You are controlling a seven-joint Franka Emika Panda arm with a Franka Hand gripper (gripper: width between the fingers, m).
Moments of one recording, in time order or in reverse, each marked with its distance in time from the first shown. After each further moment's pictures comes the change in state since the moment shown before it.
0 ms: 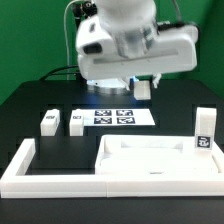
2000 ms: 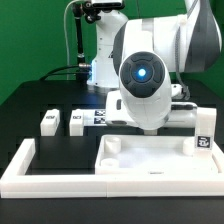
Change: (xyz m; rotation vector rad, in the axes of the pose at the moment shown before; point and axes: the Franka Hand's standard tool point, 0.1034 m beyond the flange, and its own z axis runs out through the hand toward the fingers) arm -0.056 -0.009 0.192 -0.077 -0.411 0.087
